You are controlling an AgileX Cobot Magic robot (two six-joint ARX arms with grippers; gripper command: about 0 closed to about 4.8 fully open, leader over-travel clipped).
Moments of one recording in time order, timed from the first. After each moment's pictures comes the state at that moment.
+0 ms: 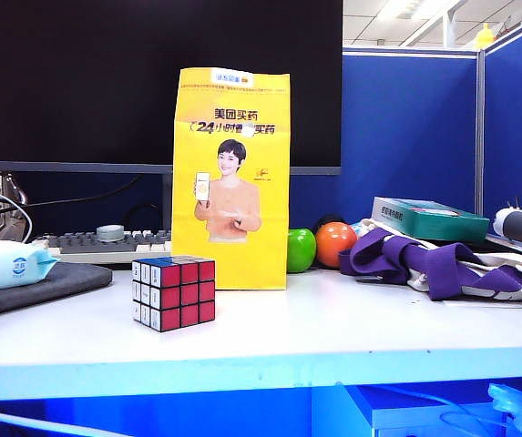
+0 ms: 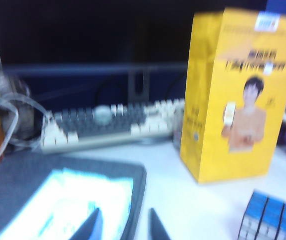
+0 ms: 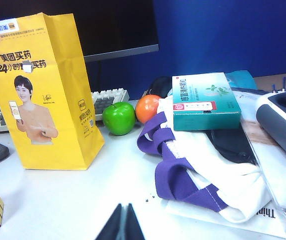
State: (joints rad) left arm 0.16 0.01 0.01 0.13 0.38 -0.02; right arm 0.15 0.00 0.01 0.06 -0.11 0.18
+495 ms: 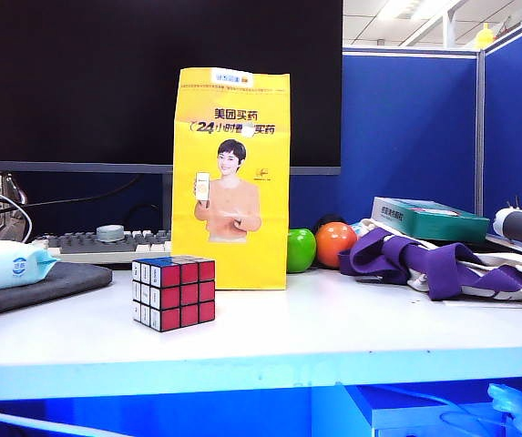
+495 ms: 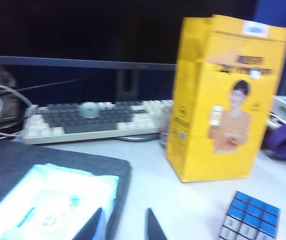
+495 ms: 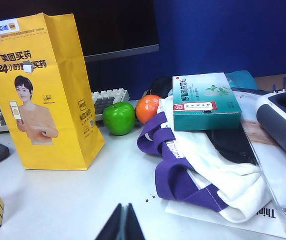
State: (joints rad) left arm 0.13 0.01 0.01 0.10 0.38 -0.08; right arm 0.15 0.00 0.01 0.06 -0.11 0.18
